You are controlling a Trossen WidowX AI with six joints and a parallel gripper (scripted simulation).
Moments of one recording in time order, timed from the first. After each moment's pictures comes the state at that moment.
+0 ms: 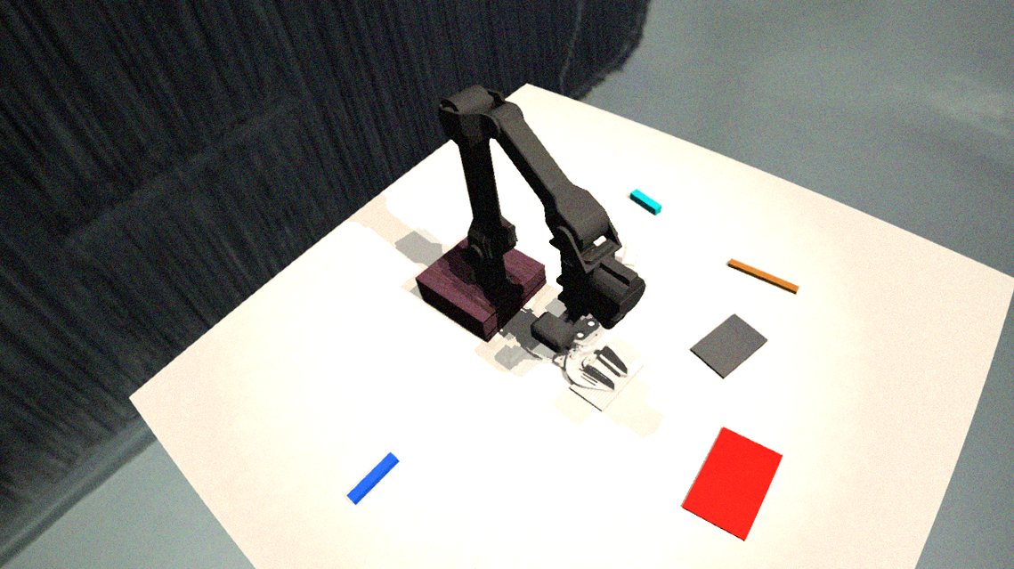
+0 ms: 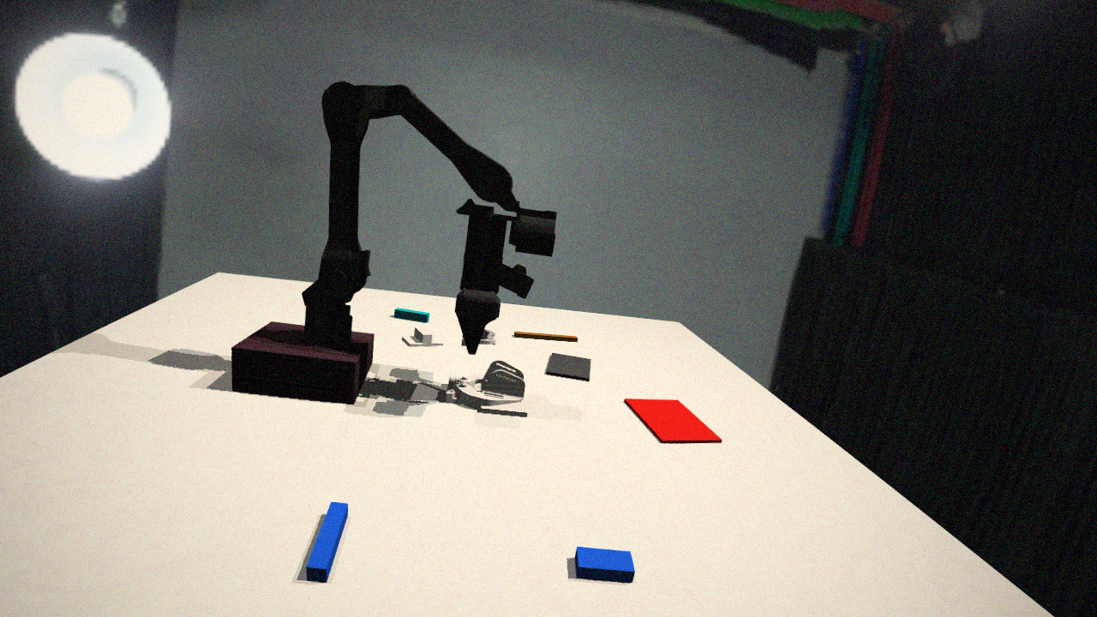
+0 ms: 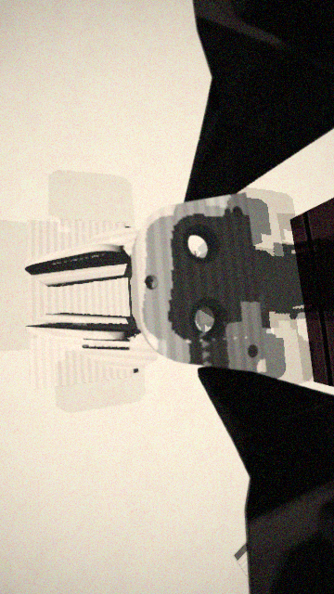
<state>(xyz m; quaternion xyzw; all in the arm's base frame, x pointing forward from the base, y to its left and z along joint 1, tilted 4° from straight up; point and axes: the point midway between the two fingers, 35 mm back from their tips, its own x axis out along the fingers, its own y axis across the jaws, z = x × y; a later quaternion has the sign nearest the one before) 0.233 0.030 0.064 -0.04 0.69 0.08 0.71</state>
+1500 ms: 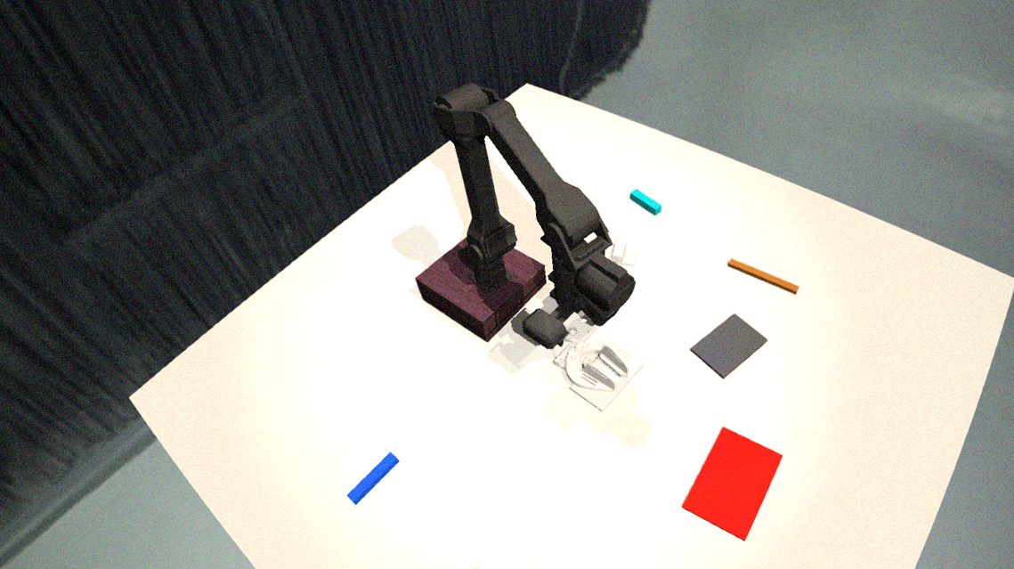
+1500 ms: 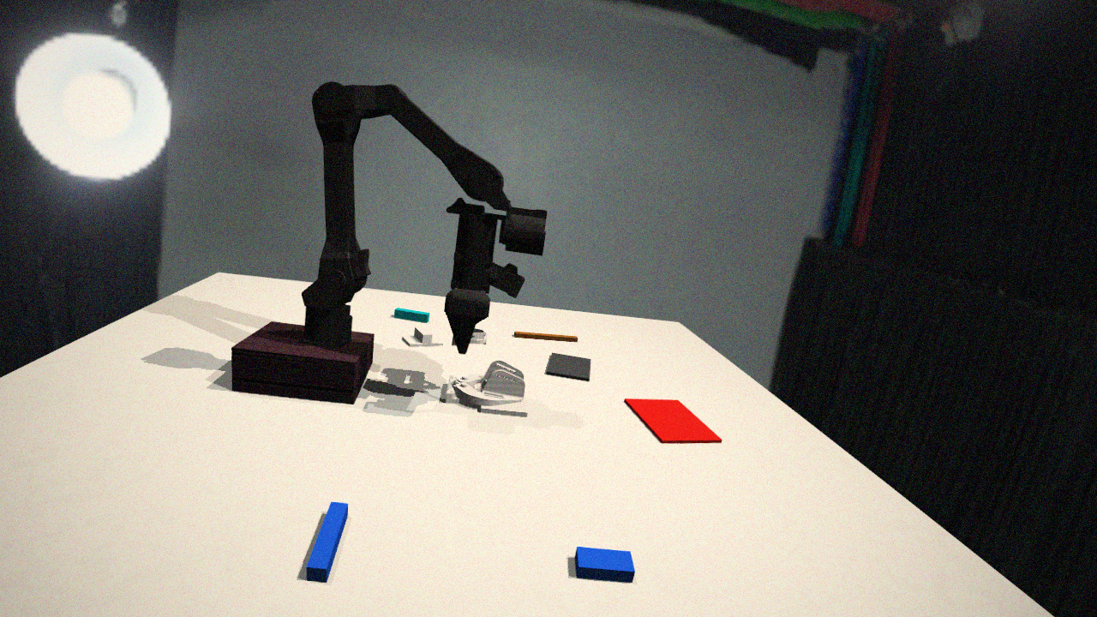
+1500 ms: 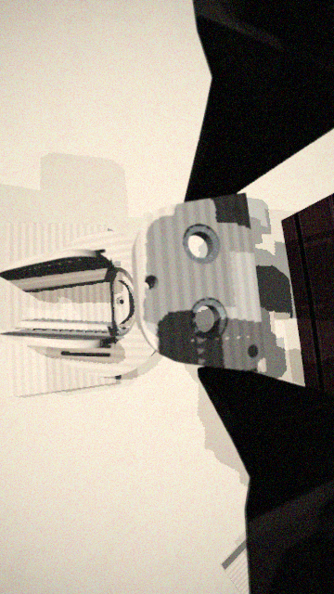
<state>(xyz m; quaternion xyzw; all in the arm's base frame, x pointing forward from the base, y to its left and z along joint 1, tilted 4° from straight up) 0.220 0.024 0.063 -0.04 0.69 0.08 0.71</state>
